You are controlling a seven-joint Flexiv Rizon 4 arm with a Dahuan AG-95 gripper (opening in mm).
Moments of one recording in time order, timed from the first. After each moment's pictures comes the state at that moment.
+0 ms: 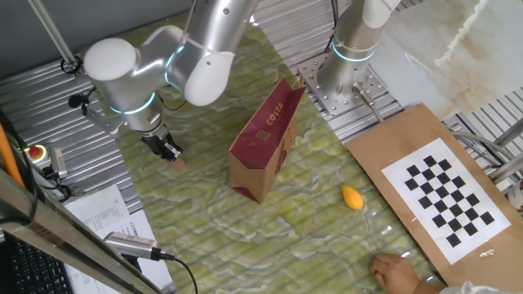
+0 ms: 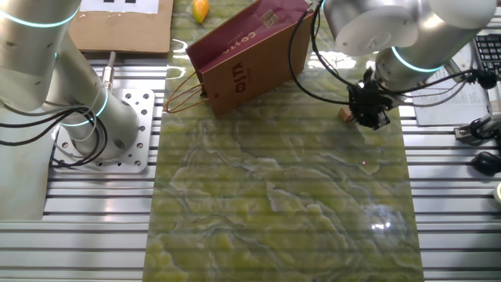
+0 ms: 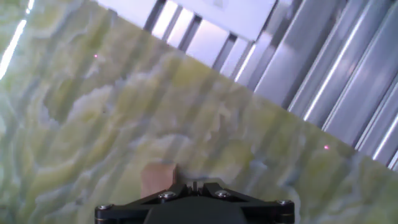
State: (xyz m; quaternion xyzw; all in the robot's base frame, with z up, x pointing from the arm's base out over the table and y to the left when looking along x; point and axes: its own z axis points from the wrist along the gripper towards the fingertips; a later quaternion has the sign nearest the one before) arm 0.613 0.028 0.018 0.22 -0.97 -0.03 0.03
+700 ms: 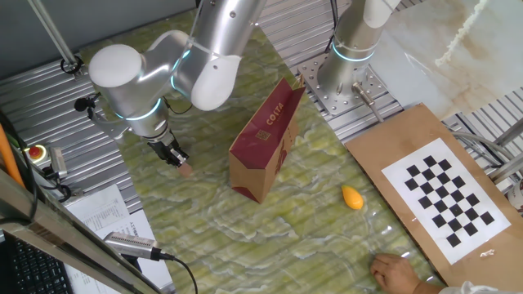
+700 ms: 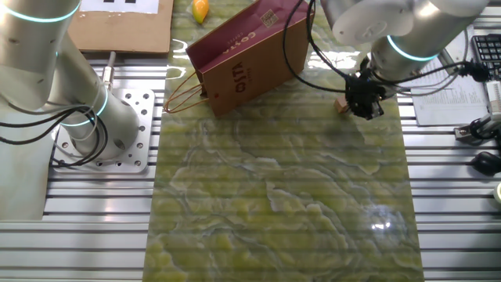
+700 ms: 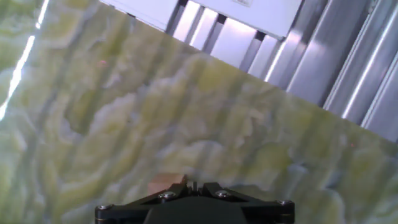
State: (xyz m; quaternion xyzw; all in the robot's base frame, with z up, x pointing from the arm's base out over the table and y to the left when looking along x) arm 0.603 0.053 0.022 0.19 -0.98 -0.03 0.03
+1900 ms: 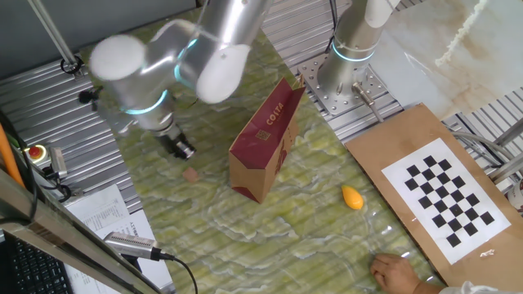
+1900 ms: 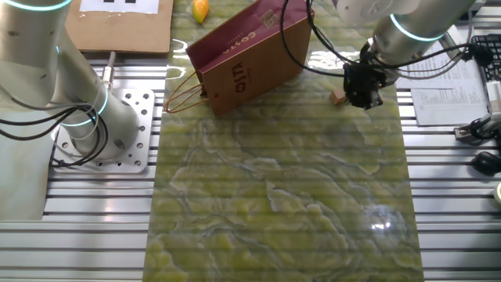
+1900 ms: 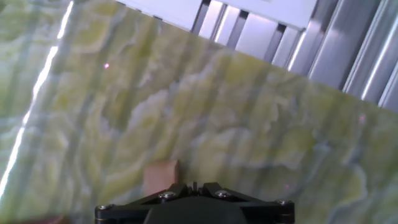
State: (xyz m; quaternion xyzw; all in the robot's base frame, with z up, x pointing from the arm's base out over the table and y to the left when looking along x) arm 0.567 0.053 0.049 0.19 -0.98 -0.03 0.05
